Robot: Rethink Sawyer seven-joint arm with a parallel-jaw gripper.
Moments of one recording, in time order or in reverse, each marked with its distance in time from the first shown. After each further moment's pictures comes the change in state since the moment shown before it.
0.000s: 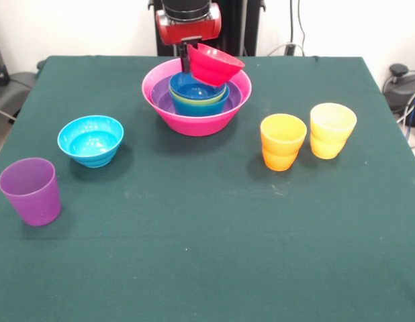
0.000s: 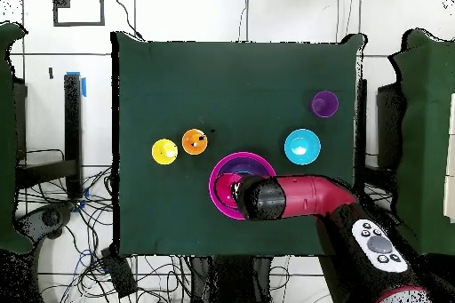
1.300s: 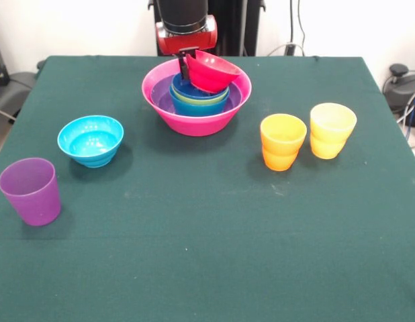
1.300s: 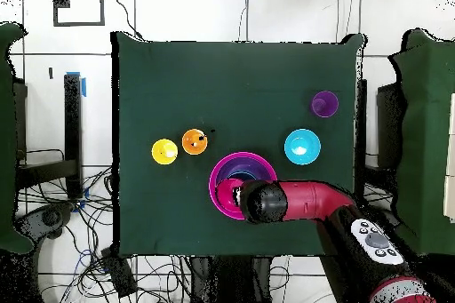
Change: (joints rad) arm 0.000 0.063 -0.040 -0.007 0.000 -0.037 0.000
